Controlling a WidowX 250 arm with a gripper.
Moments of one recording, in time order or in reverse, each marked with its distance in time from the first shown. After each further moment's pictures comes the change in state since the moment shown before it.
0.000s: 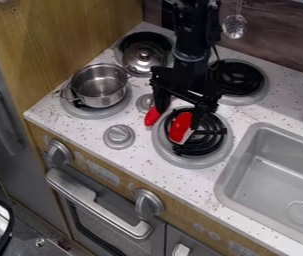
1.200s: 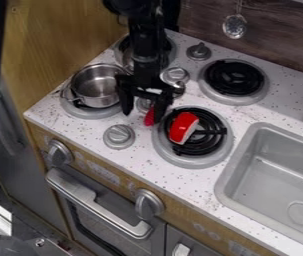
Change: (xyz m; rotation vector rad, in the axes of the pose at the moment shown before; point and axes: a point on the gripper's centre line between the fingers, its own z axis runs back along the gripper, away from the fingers) arm 0.024 0.078 -0.072 -0.082 0.164 0.194
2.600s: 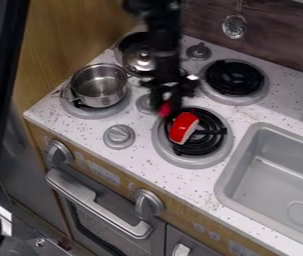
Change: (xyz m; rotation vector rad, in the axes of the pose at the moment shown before) arm 0.027 -0.054 0.018 -0.066 -0.071 -0.154
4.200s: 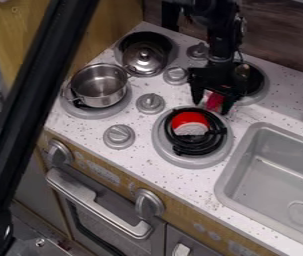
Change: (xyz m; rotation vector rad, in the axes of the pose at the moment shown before) arm 0.045 -0.049 -0.016 0.077 -0.084 -0.035
